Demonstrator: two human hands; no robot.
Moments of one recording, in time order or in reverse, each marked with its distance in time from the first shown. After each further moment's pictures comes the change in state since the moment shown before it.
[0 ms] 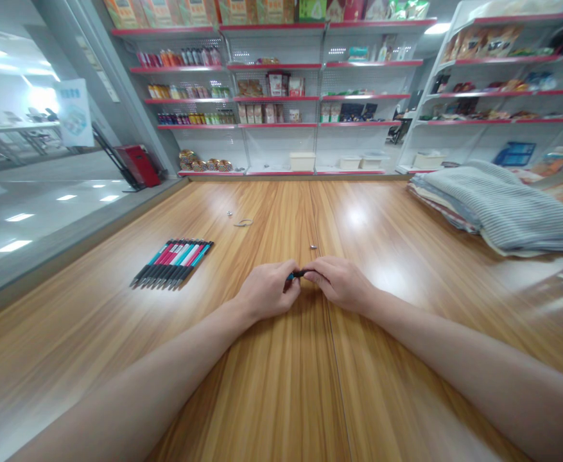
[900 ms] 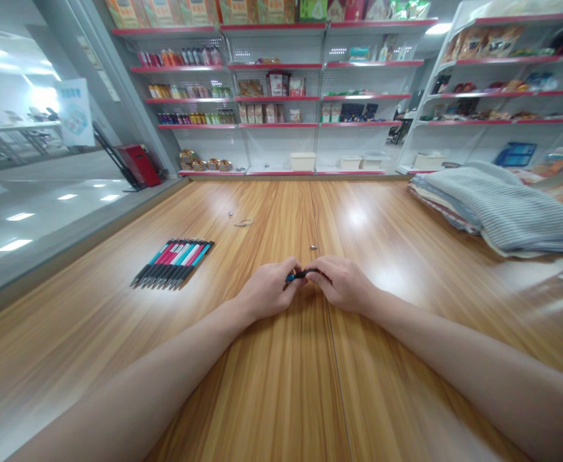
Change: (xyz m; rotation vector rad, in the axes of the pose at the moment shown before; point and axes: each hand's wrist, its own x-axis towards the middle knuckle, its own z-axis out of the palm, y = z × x) left_hand 0.002 -0.001 0.000 -0.178 -0.014 0.002; right_hand -0.001 -0.002 -0.002 0.056 0.029 -0.011
